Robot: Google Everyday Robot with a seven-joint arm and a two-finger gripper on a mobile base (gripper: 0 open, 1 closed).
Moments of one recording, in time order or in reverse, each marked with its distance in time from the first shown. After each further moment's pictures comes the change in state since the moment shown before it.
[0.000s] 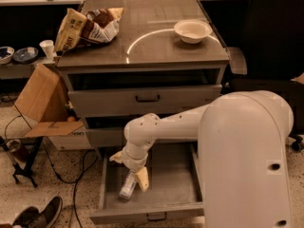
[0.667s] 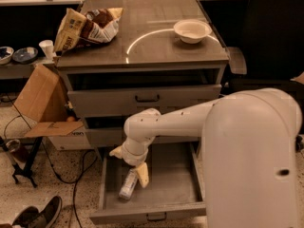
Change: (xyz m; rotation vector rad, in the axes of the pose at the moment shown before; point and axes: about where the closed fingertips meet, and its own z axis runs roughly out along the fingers) arm -0.001 -0.010 -0.023 0.029 0.026 0.008
